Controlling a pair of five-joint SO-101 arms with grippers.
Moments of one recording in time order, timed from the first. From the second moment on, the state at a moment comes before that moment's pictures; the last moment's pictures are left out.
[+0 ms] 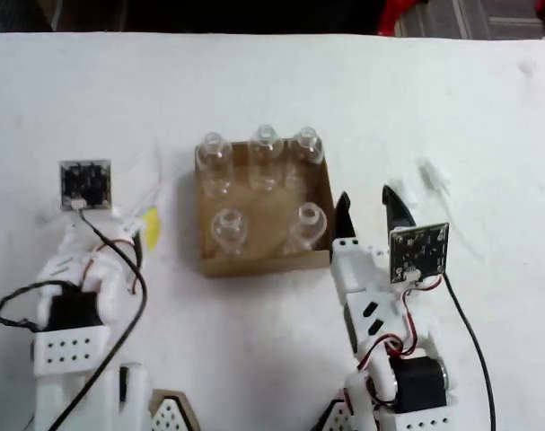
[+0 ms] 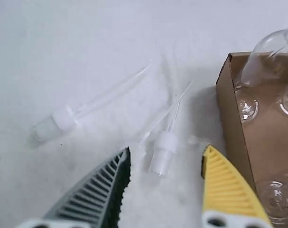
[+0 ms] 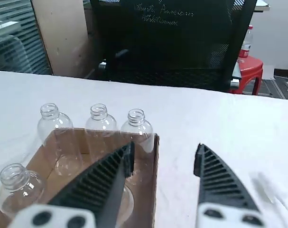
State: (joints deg) left arm -13.3 -63.7 70.9 43.4 0.0; right arm -12.8 -96.8 73.3 43.3 2.0
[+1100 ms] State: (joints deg) left arm -34.0 9.9 -1.7 77.8 33.1; right arm 5.5 -50.0 65.6 36.0 -1.7
